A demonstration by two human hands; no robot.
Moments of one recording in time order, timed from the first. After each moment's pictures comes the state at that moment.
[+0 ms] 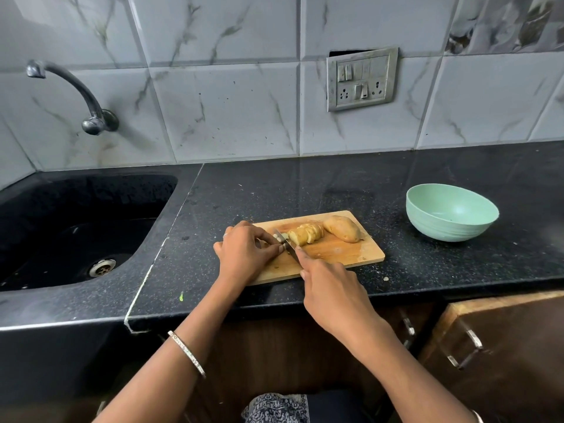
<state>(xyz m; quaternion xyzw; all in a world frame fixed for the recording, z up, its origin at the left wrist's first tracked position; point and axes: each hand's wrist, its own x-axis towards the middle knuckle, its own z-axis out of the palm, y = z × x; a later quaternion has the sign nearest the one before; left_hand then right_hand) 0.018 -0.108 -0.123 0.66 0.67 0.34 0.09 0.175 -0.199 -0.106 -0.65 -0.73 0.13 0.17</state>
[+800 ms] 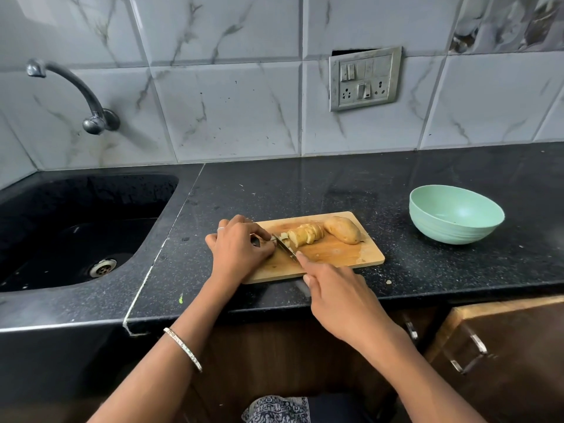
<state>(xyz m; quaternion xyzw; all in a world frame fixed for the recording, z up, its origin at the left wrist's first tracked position) 0.008 -0.098 -0.124 0.66 0.68 0.31 0.05 0.187 -0.202 -0.104 -0.62 -0.74 0.17 0.18</state>
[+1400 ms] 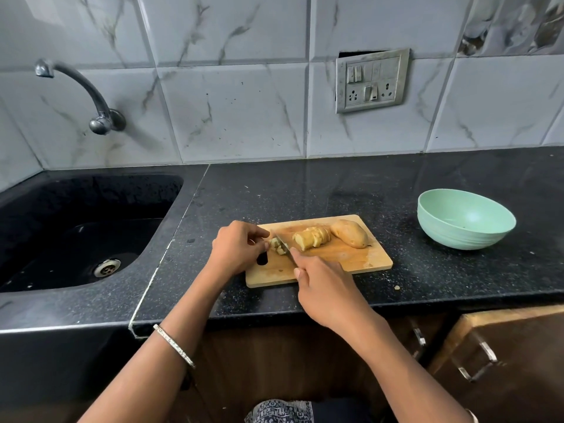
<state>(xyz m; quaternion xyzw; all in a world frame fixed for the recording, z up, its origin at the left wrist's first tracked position) -0.017 -0.084 -0.117 0.68 0.65 0.29 0.17 0.162 -0.175 -0.108 -0.63 -0.72 0.22 0.20</state>
